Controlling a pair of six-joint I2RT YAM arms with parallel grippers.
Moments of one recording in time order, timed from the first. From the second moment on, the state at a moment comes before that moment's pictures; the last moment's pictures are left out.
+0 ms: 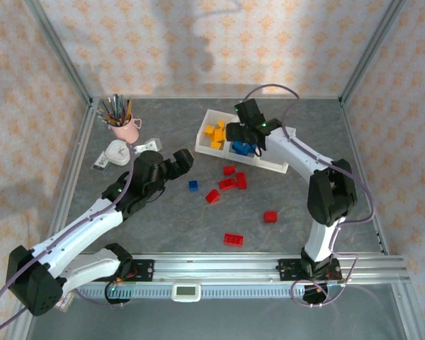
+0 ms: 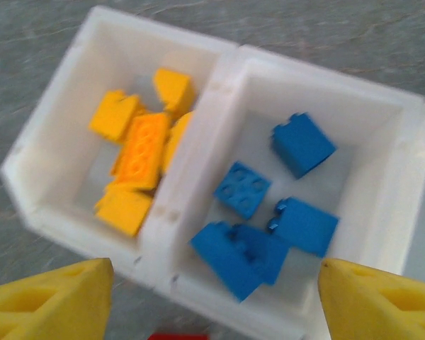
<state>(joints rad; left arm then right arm) -0.56 0.99 0.76 -0.26 -0.19 -0.90 0.53 1.80 1.50 -0.57 0.16 0.37</state>
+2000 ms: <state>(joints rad) -0.55 0.65 0.59 -0.55 -0.40 -1.06 0.94 2.13 1.58 -0.54 0.15 0.41</state>
